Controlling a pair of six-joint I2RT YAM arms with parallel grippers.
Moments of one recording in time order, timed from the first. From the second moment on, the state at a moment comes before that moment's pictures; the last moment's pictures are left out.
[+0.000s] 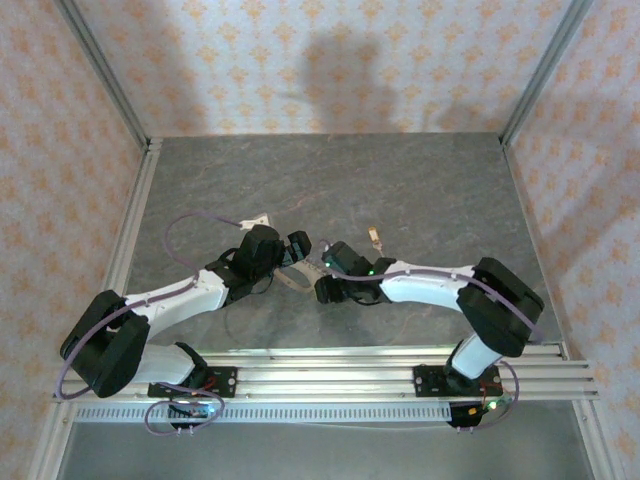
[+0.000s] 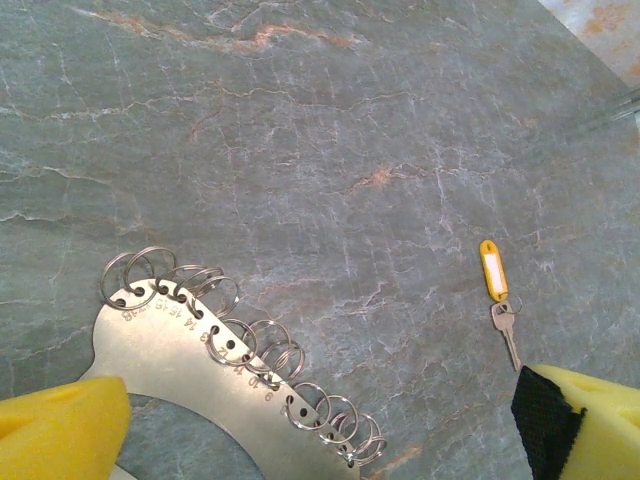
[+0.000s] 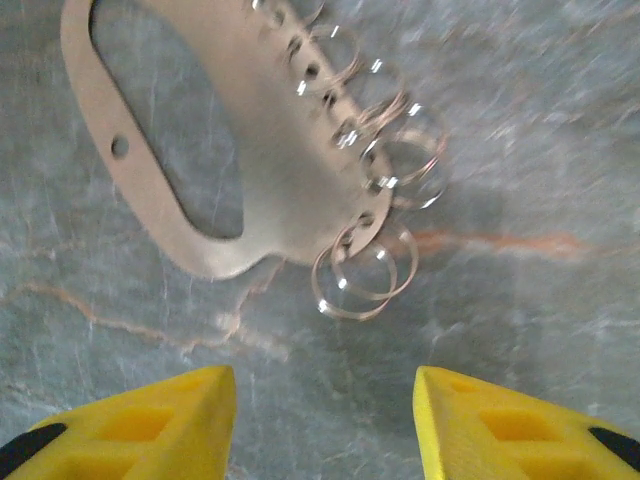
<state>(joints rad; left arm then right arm) -0.60 1.31 0.62 0.04 -0.15 -0.90 0.92 1.60 0.83 -0.28 -0.03 0.59</state>
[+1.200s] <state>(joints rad) -0.61 1.30 0.63 0.03 -0.16 -0.90 0.89 1.65 0.99 -0.38 -0.01 0.55</state>
